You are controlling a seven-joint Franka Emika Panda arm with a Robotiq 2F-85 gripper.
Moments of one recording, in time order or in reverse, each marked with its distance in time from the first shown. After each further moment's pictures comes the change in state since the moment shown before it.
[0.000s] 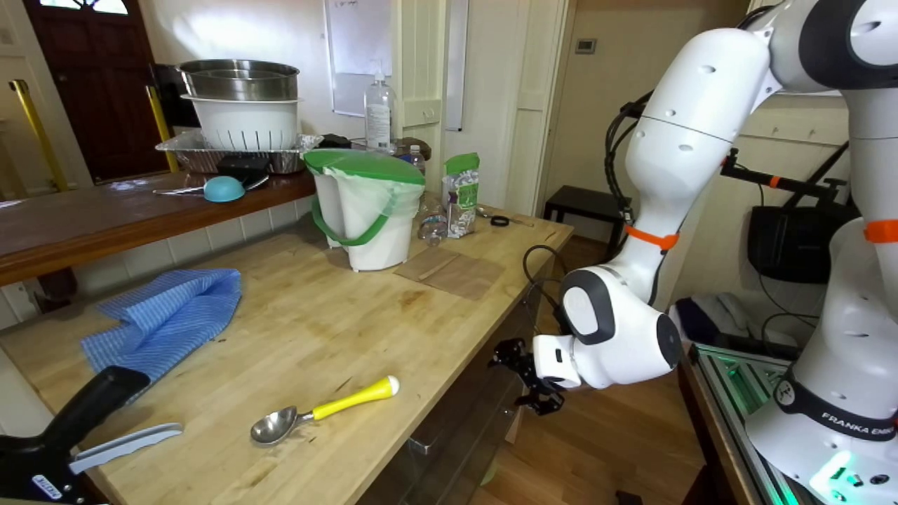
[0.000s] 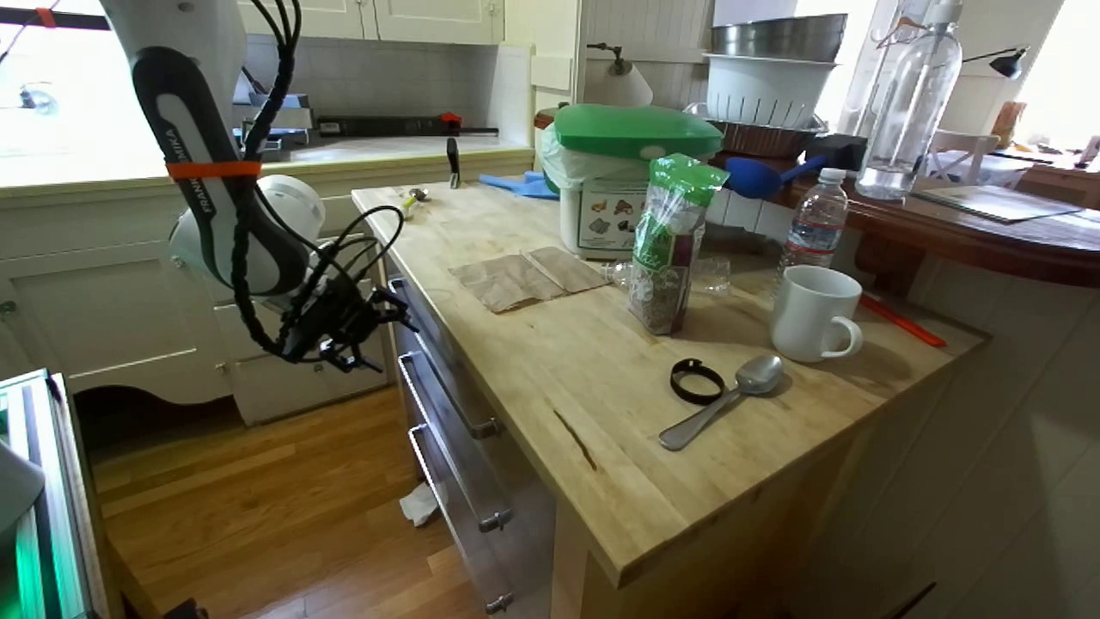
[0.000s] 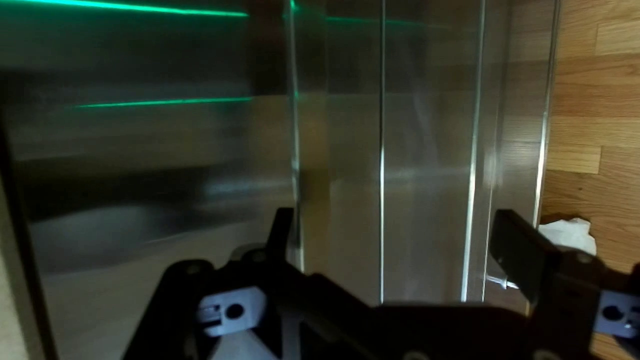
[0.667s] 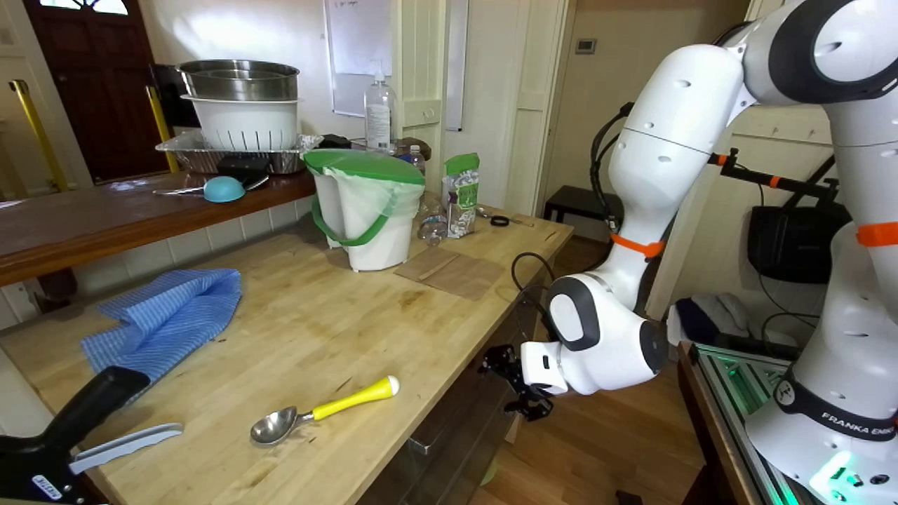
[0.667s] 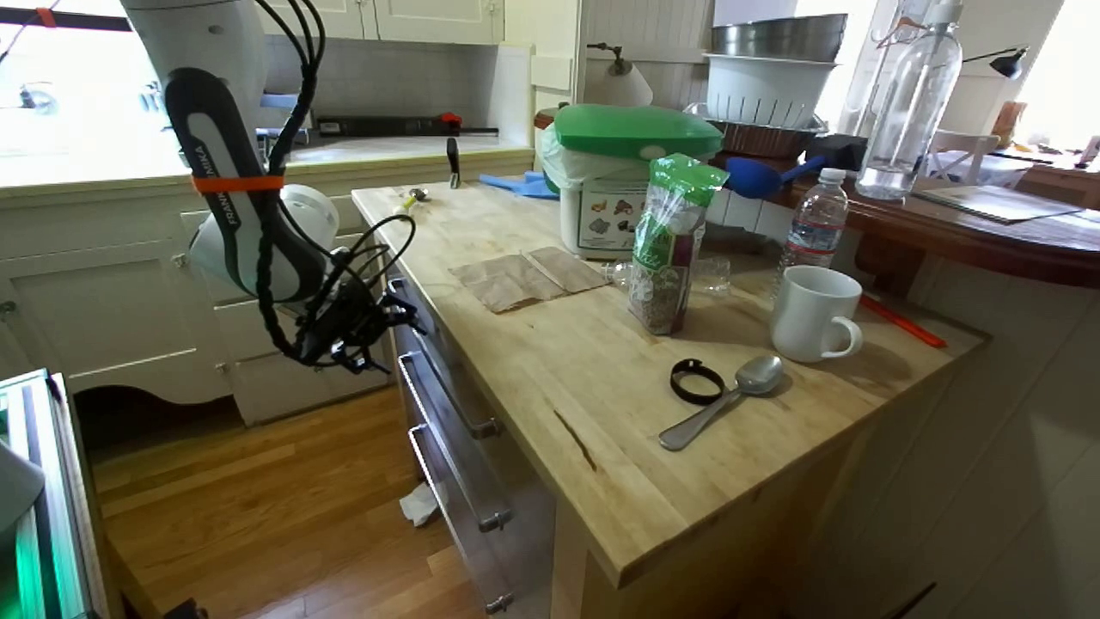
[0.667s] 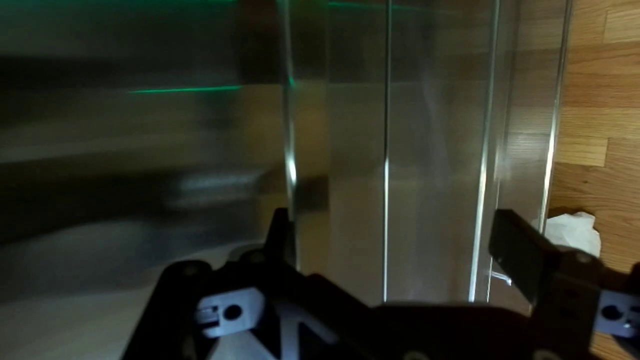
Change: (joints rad) arm -0.014 0.075 0.016 0.070 -0.013 0.000 -0.008
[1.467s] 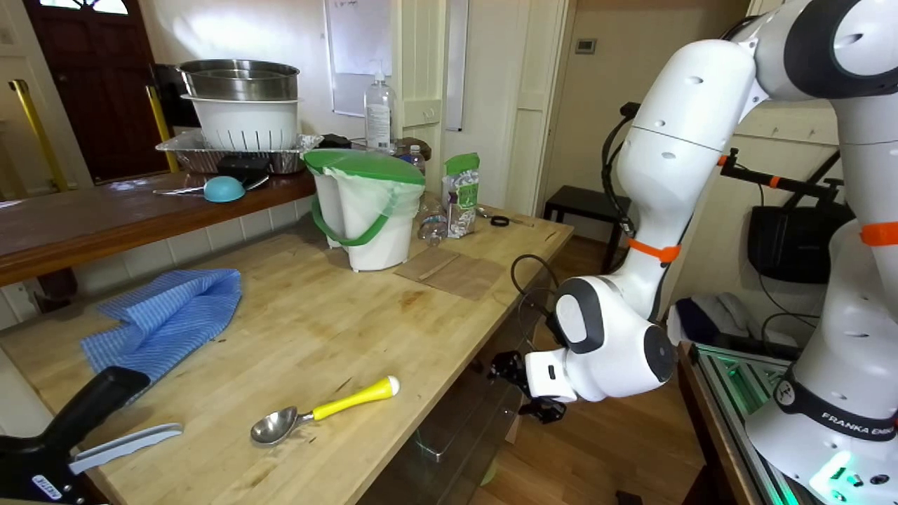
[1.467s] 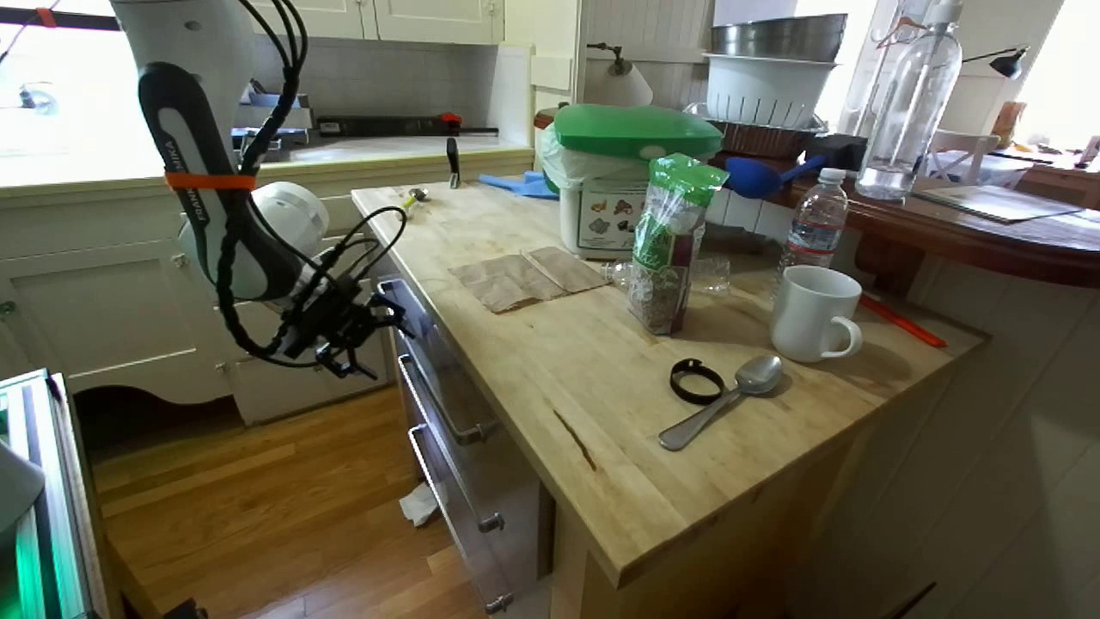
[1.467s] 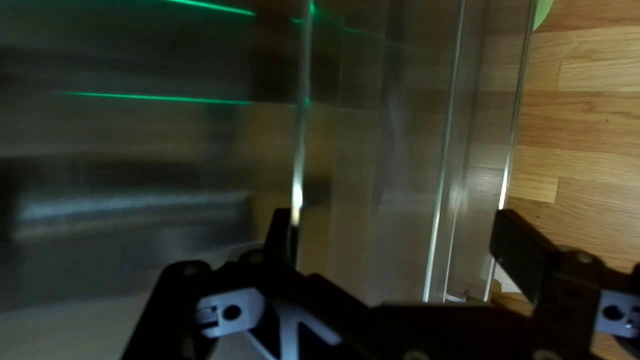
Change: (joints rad) arm 0.023 -0.028 0.005 -0.042 0.178 0.000 -0.214
